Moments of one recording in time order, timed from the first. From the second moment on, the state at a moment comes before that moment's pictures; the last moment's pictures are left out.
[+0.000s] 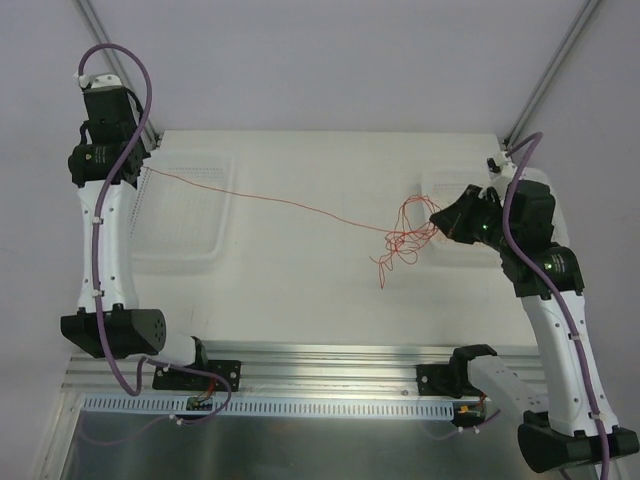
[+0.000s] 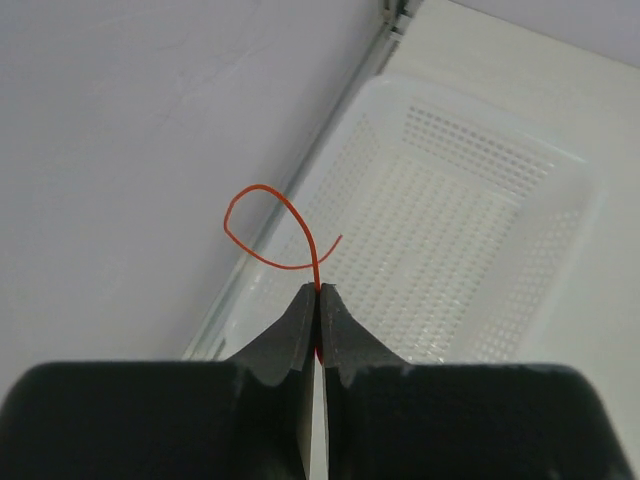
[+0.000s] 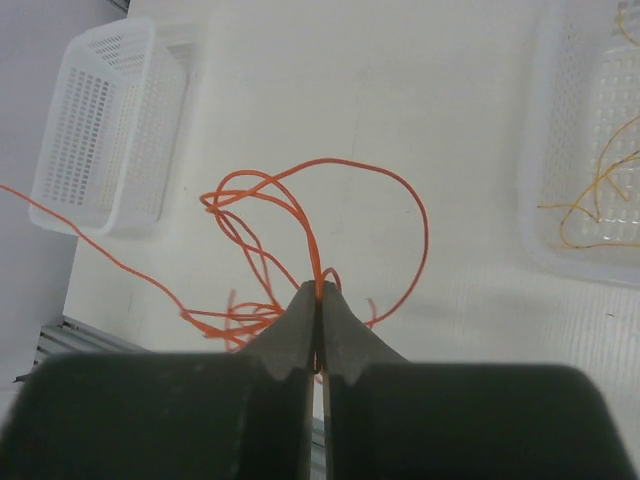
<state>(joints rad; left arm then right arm) 0.13 1.45 1.82 -0.92 -0.46 -0.05 0.17 0.89 1.24 -0.81 -0.27 0.41</state>
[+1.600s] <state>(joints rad) -0.60 1.63 1.18 -0.52 0.36 -0.06 0.53 1.22 1.00 -0.62 -0.07 0.50</state>
